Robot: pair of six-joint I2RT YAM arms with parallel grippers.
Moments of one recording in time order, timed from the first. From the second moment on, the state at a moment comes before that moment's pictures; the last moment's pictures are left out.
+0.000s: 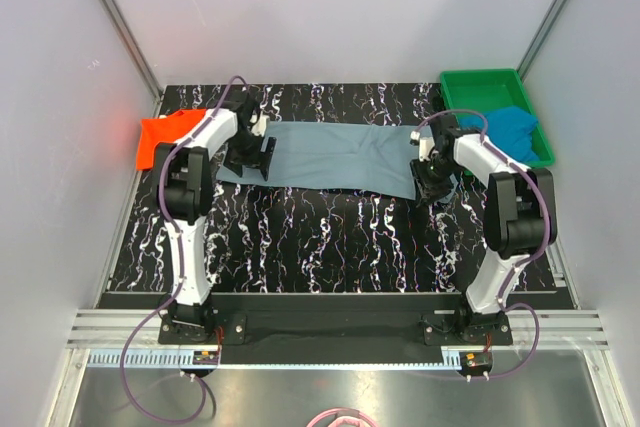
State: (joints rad) left arm -0.16 2.19 1.77 -0.98 0.12 0.03; right arm 0.12 1.83 1.28 -0.85 -0.22 -0.12
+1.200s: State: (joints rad) left arm -0.15 2.17 1.76 -0.98 0.12 0.03; right arm -0.05 1.75 1.21 -0.75 -0.16 -0.19
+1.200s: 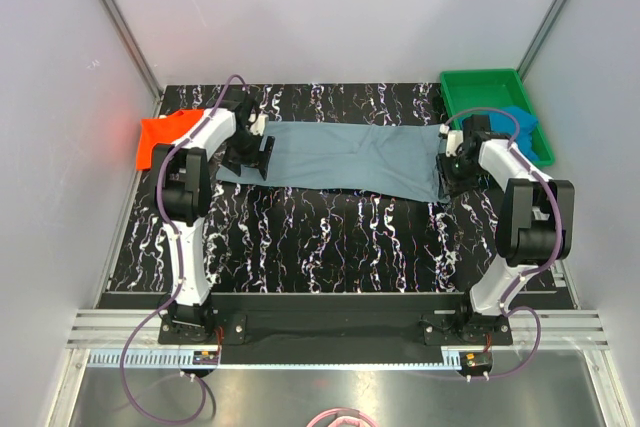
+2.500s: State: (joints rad) left arm -0.13 2.17 1.73 -0.98 0.07 0.05; right arm -0.12 1.84 1.26 -0.84 -0.27 -0.27
